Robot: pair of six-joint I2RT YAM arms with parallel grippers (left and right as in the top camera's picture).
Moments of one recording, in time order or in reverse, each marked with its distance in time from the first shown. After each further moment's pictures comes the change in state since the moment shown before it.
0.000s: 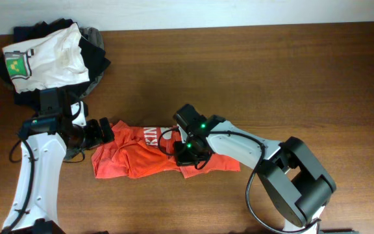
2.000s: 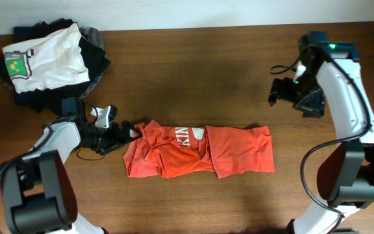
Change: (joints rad) left arm 0.002 0.362 -0.134 0.351 0.547 0.192; right arm -0.785 -0.035 0.526 -0.747 0.354 -0.244
